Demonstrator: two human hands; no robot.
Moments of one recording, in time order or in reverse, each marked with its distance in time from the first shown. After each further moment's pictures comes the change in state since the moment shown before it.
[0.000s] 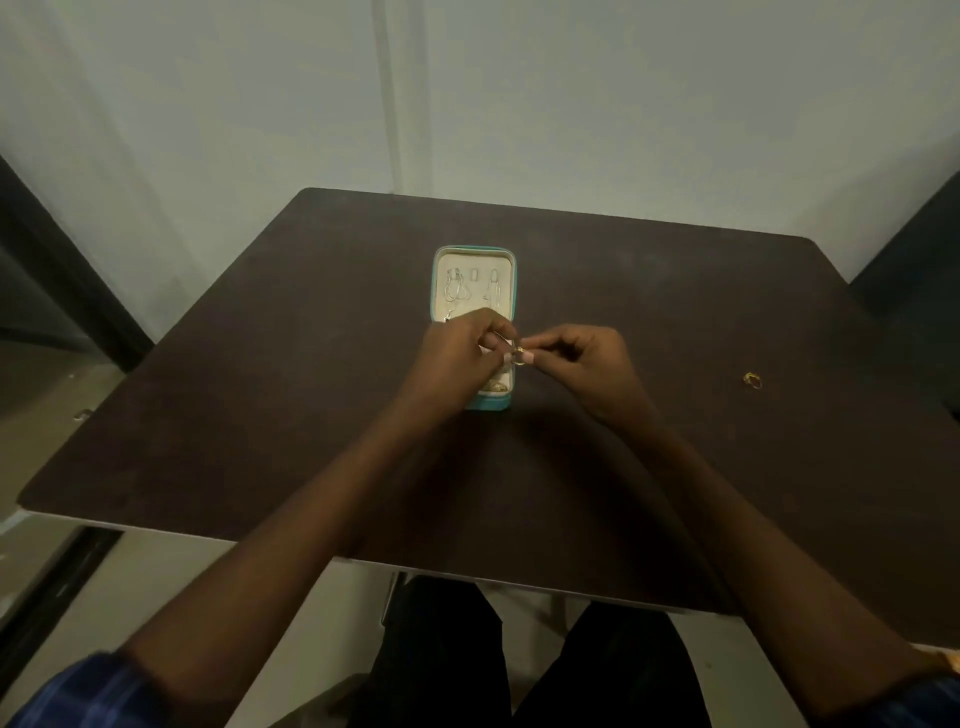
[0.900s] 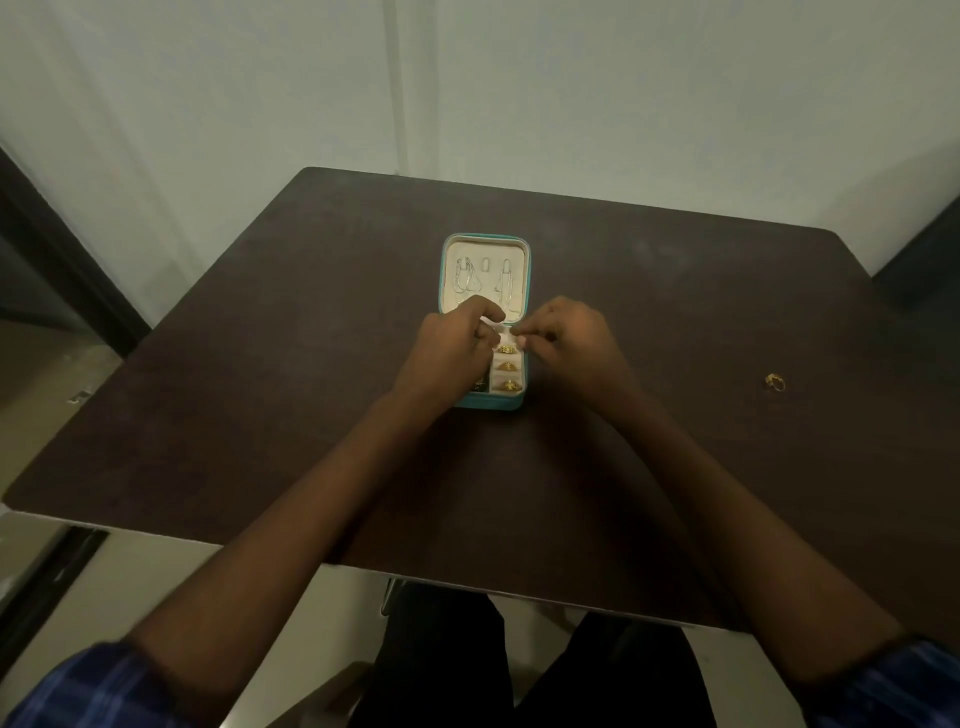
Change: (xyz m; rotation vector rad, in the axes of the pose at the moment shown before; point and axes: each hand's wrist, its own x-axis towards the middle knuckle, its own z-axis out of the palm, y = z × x) left_hand 0.016 -0.027 -0.002 0.130 0.018 -0.040; right_hand 0.034 0.002 0.018 -0.491 -0.135 -0.117
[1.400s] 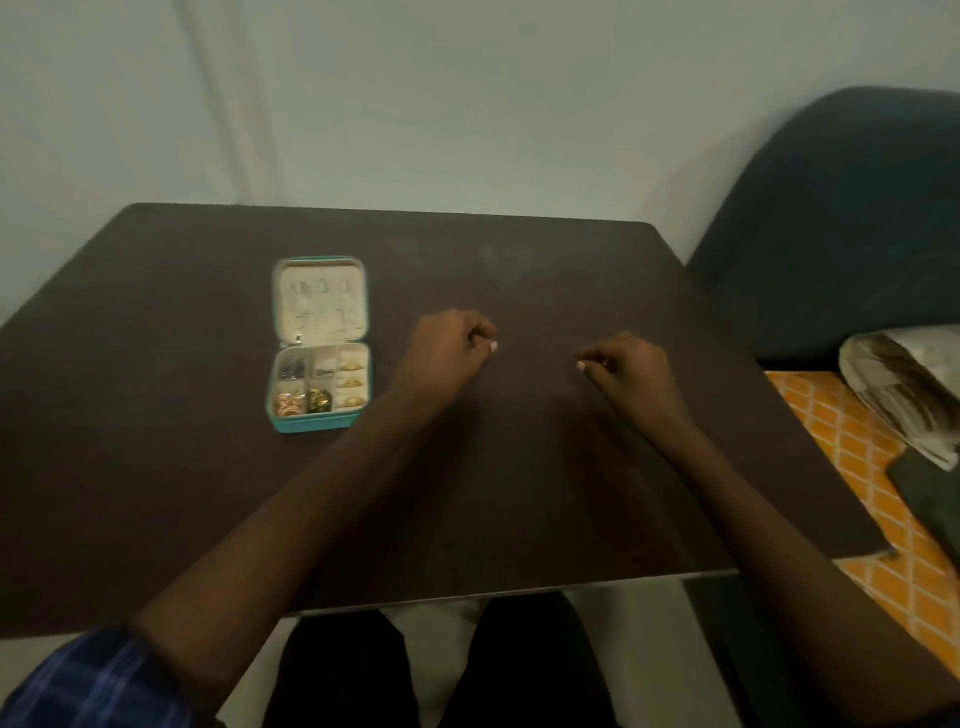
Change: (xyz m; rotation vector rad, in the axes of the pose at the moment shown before) left_hand 0.018 0.101 0.084 0.052 -0.101 0.233; right_hand -0.130 0.104 -0.101 -0.116 0.157 0.425
